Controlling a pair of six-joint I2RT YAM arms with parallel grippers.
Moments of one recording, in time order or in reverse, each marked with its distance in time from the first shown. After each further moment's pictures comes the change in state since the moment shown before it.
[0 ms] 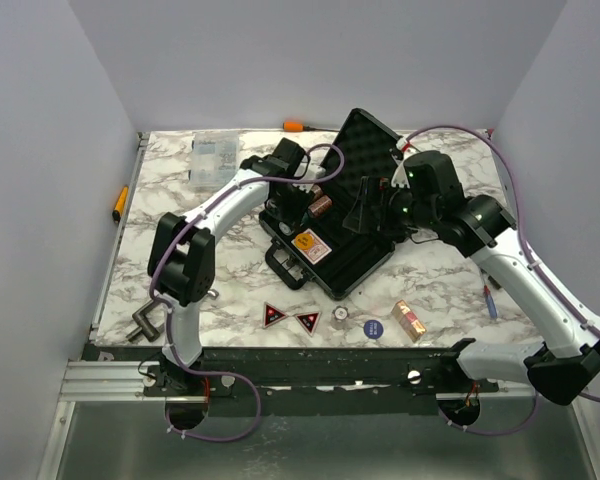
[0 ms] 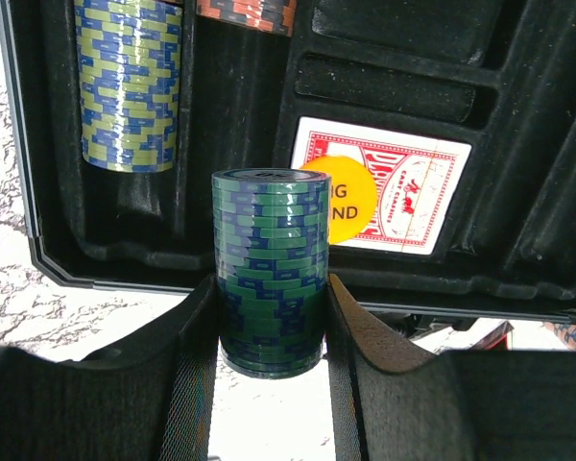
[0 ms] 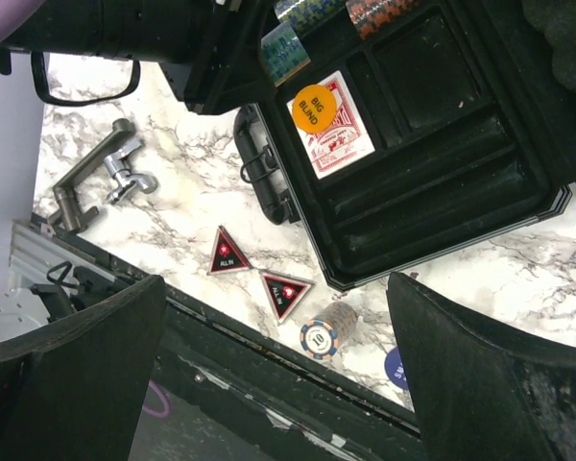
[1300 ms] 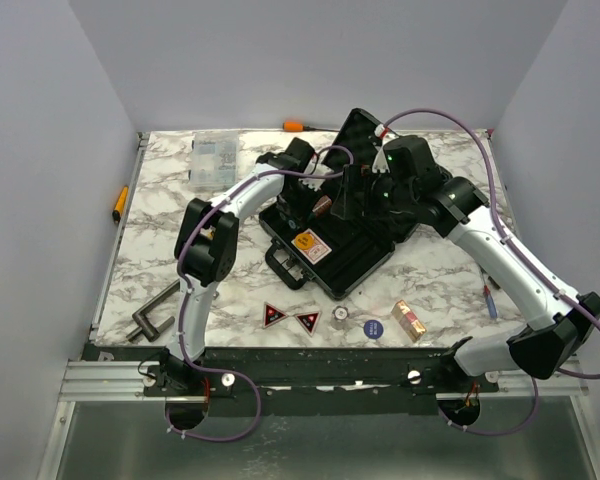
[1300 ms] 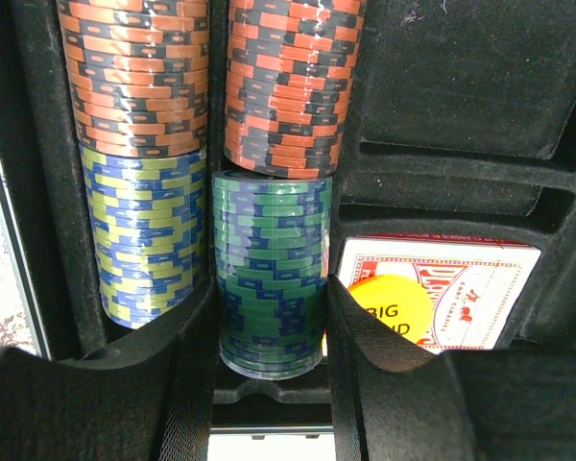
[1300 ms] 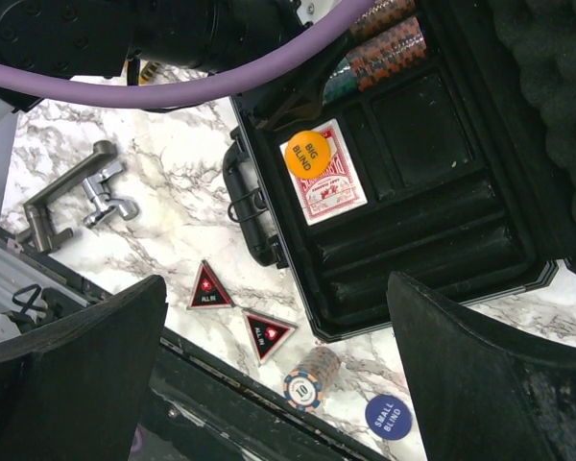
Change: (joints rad) left arm 0.016 0.268 0.212 -0.003 0.014 0.074; right arm 0.000 0.161 0.089 0.067 0.010 -0.094
